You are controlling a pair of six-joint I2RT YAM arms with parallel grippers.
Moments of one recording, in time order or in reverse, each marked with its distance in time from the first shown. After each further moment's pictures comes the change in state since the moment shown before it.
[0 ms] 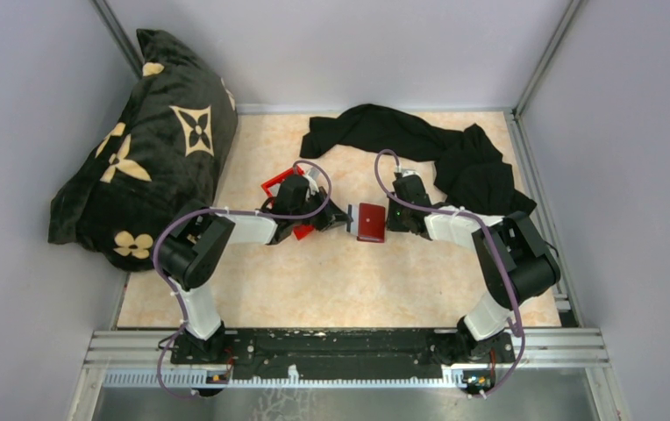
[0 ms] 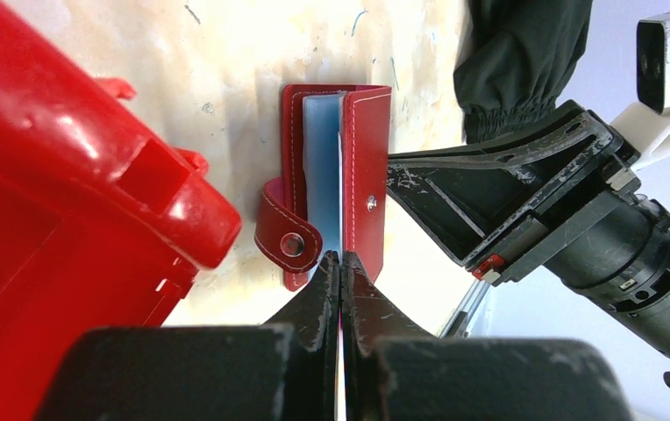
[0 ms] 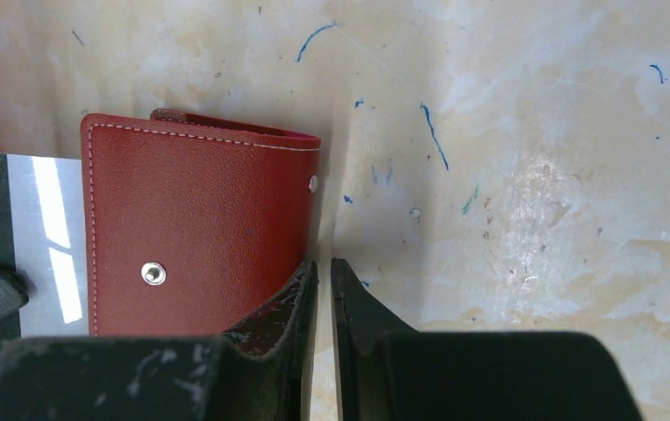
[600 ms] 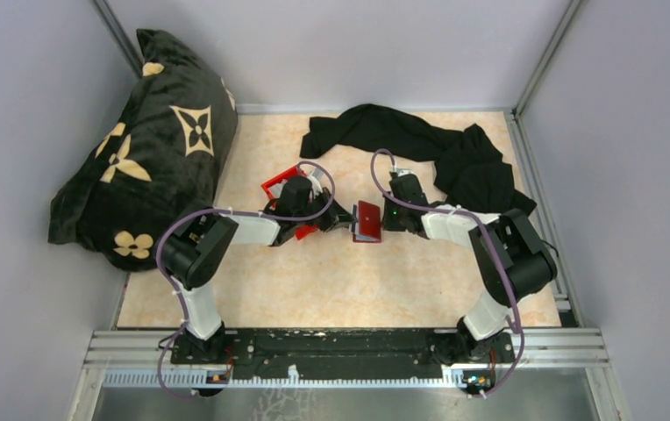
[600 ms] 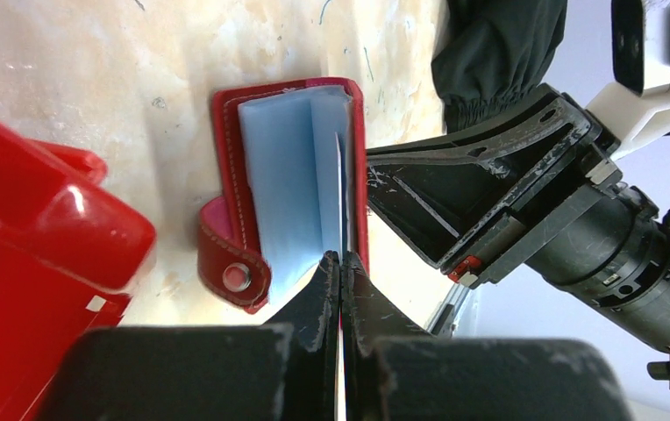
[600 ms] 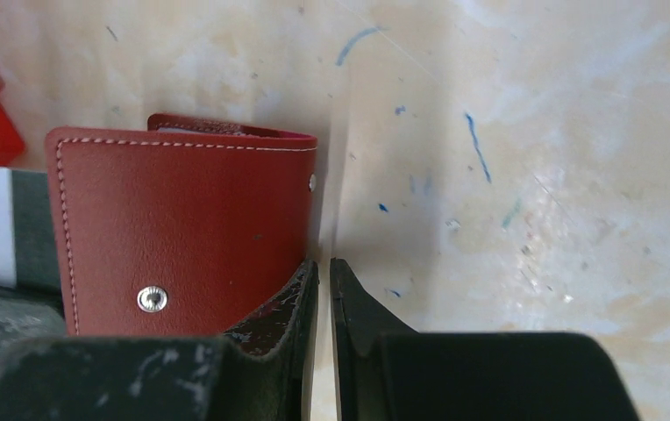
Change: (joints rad) left arm -0.024 0.012 0.000 0.057 0.015 -0.032; right arm 0.011 0.013 0.009 0.004 -0.026 0.001
